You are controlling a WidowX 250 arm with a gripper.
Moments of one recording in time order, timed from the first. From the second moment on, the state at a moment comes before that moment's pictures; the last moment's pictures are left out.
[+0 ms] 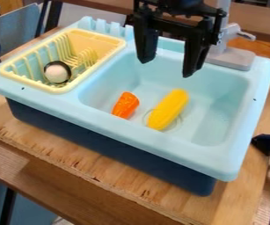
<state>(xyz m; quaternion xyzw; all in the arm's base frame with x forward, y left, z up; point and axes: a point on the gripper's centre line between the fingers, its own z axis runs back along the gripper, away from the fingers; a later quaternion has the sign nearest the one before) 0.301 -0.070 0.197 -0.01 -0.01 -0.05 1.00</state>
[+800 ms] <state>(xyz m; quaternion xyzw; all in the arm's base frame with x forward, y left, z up) 0.302 -0.004 0.152 0.04 0.03 -0.06 1.00</state>
